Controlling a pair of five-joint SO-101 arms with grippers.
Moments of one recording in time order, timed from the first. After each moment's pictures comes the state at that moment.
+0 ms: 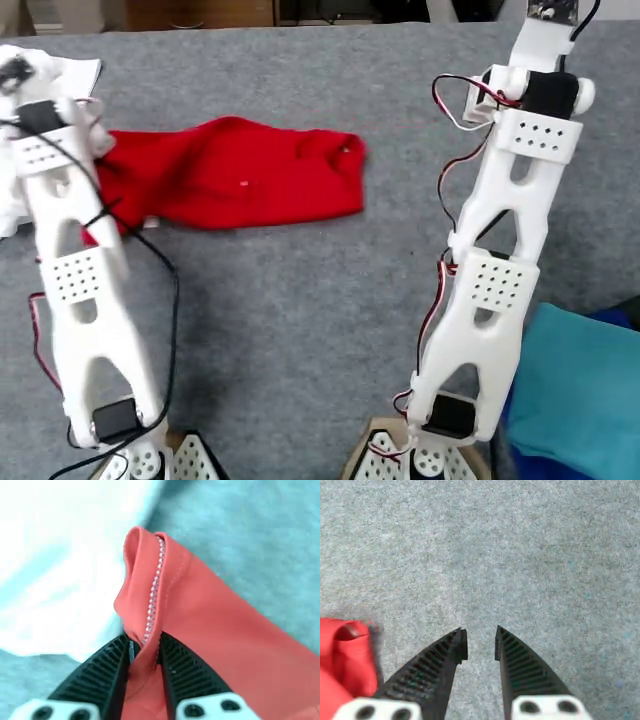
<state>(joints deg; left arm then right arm) -24.4 70.2 -92.2 96.4 14.6 11.2 52.6 -88.0 101.1 -8.7</state>
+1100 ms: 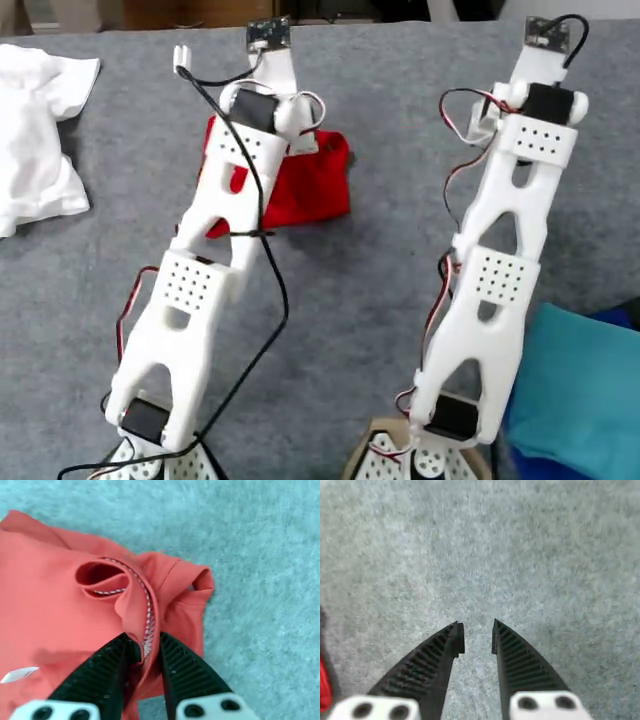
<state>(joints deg) 17.7 60.0 -85.5 91.6 16.5 13.7 63.2 -88.0 100.9 -8.5</state>
